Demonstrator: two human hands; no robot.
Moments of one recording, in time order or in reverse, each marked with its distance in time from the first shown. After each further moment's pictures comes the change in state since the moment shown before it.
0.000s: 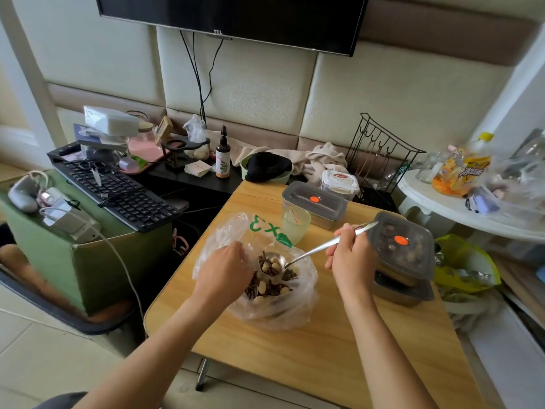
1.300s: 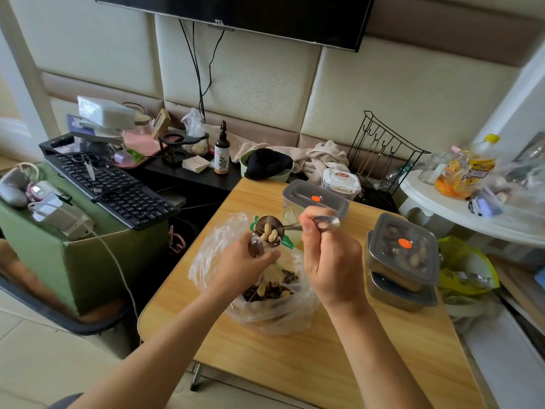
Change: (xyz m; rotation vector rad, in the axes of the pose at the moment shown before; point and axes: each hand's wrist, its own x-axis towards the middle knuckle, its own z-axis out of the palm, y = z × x) left_hand 0.021 0.016 0.020 -0.409 -0.075 -0.079; right_hand -0.028 -0.050 0.009 -0.056 0.093 -1.177
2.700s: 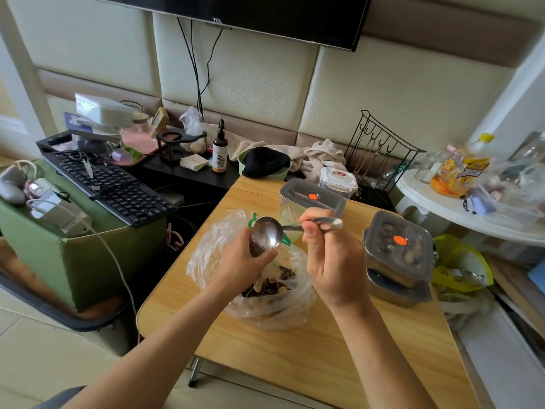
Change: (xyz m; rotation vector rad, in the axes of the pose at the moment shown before) left_hand -0.005 0.003 0.002 -0.109 -0.011 0.051; right_hand -0.004 0.002 -0.013 0.044 -0.048 0.029
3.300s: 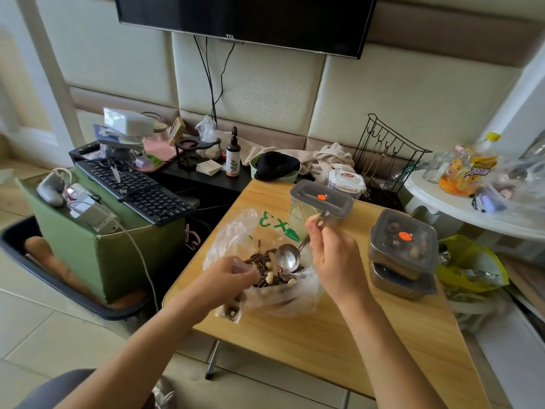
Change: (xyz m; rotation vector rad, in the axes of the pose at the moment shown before) left_hand -0.075 0.010 -0.067 -0.012 -0.292 -0.229; right_hand -0.023 0.007 0.003 -0.042 -0.231 0.285
